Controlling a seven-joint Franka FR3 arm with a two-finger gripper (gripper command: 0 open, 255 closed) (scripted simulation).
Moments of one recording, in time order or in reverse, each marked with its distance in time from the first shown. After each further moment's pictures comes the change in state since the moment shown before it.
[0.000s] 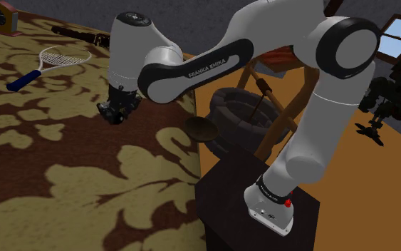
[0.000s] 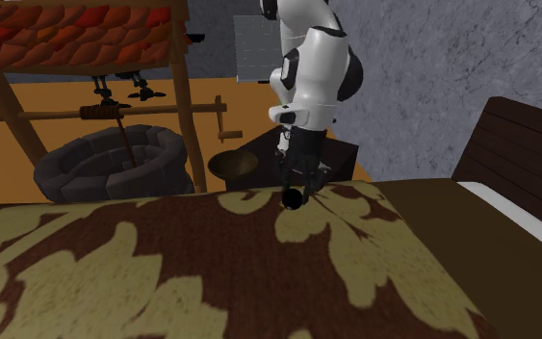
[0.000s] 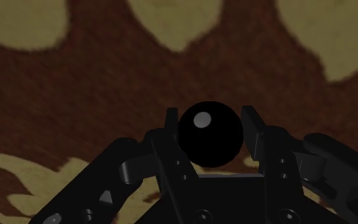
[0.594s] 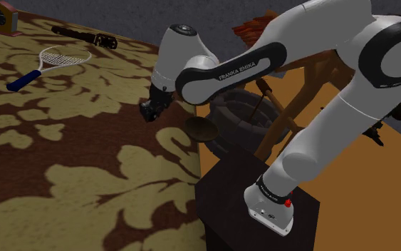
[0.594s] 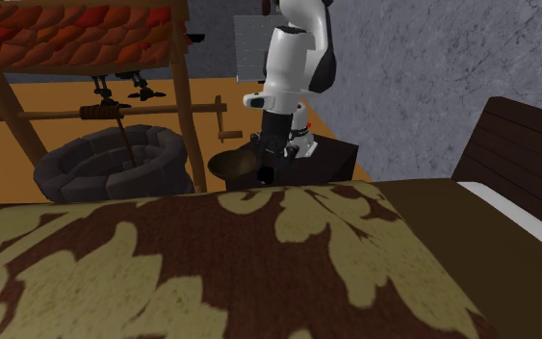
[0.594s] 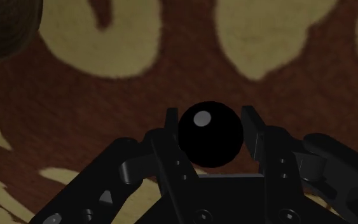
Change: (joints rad) arm -0.123 -0.296 -0.040 -0.355 0.216 0.136 -0.268
